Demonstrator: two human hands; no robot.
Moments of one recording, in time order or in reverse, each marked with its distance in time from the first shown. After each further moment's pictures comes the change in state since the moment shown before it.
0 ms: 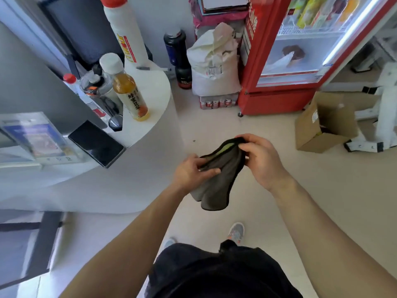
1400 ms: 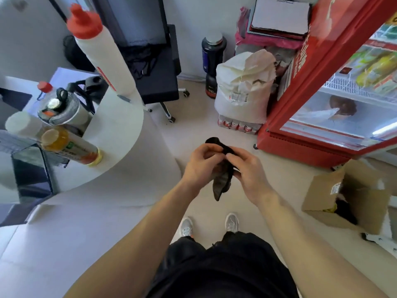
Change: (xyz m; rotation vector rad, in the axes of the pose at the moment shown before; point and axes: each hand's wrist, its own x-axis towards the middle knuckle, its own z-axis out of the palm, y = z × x) left_hand 0.233 0.184 -0.020 -1.056 0.369 -0.336; right_hand 0.272 -0.089 -0.098 -0.196 -0.305 0.116
